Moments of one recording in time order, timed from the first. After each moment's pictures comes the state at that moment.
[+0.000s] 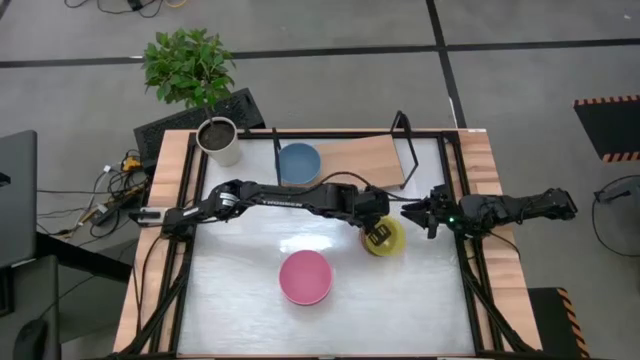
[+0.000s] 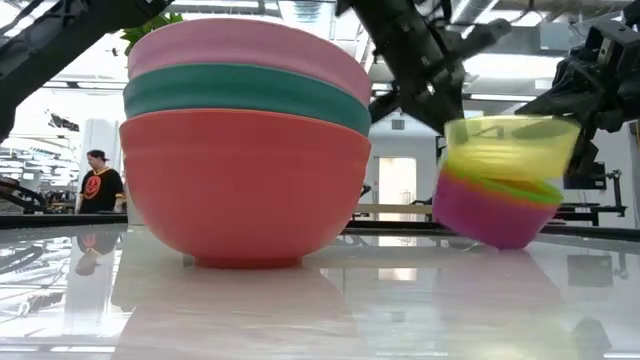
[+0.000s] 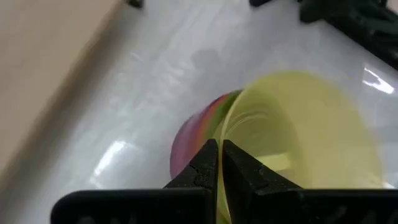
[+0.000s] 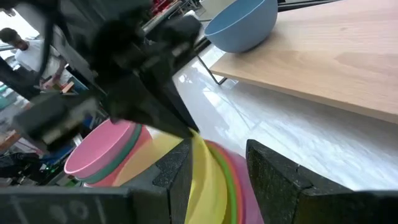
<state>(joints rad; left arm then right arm) -0.01 2.38 2.28 -0.78 -0.18 -0.57 0.16 0.06 0.09 -0.26 0.36 0.71</state>
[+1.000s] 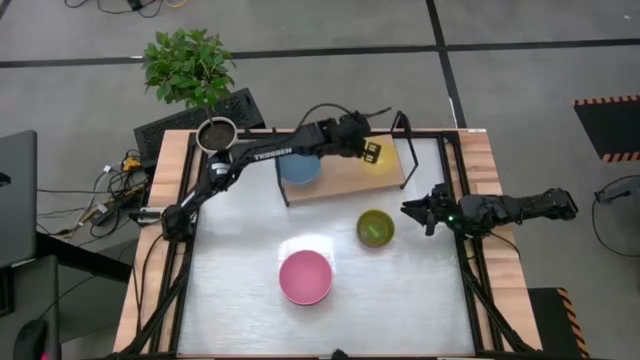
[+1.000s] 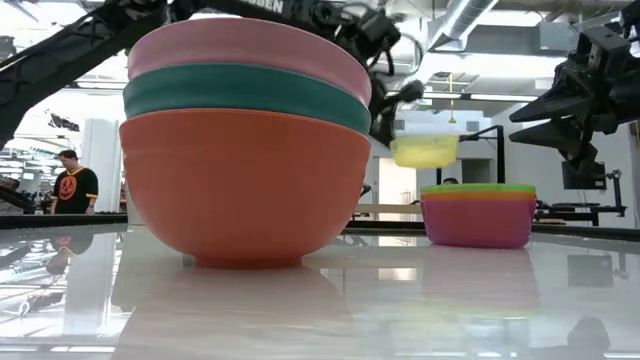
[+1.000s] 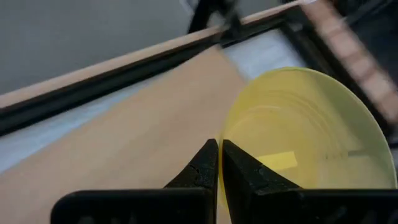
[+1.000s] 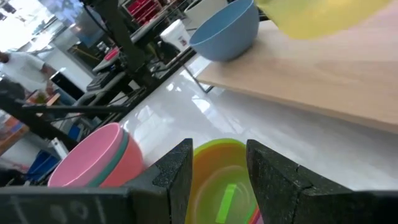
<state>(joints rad) 0.34 2.32 2.23 -0.65 -0.24 -0.67 0.16 0.07 0.09 -0.26 0.43 0.73</state>
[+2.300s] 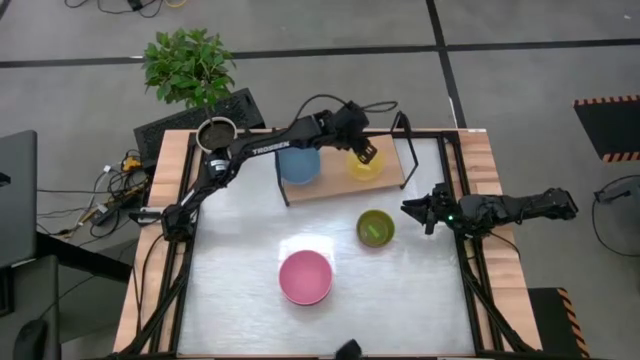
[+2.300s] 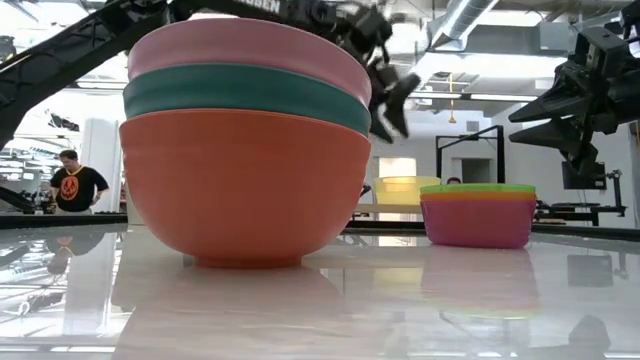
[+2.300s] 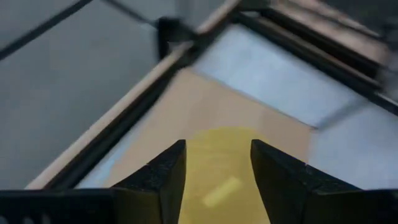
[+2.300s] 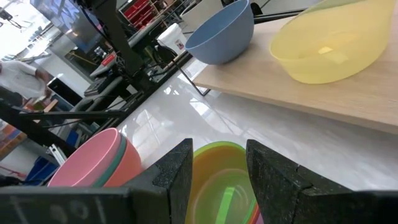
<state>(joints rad) 0.36 2.32 2.27 -0.63 -0.11 -0.23 0.16 0.07 0.09 -0.26 0.45 0.75</state>
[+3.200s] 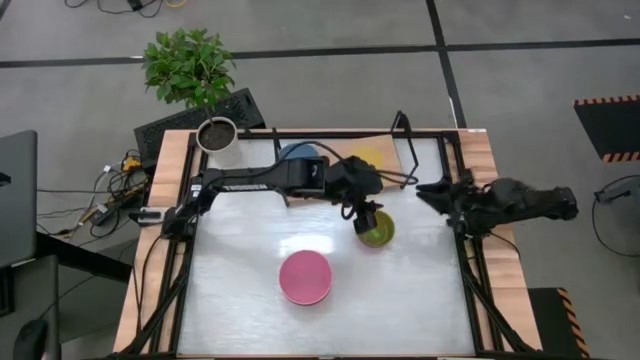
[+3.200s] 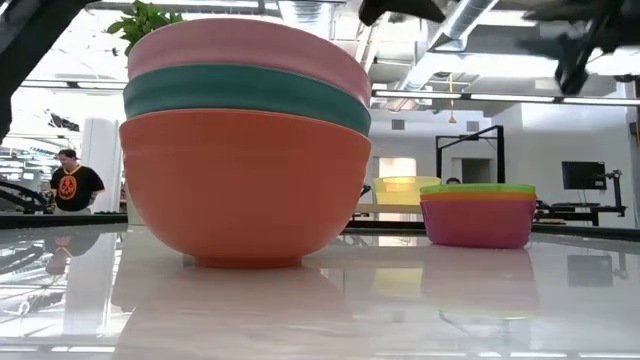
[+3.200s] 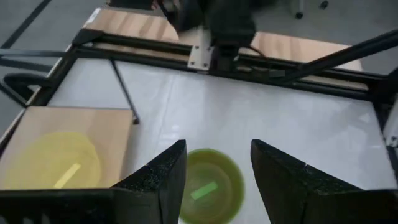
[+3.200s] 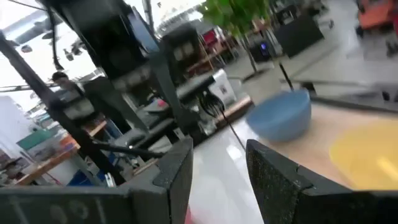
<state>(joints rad) -0.01 2.14 2.34 -0.80 -0.14 -0.15 0.16 0.06 0.35 -0.20 0.39 0.50</state>
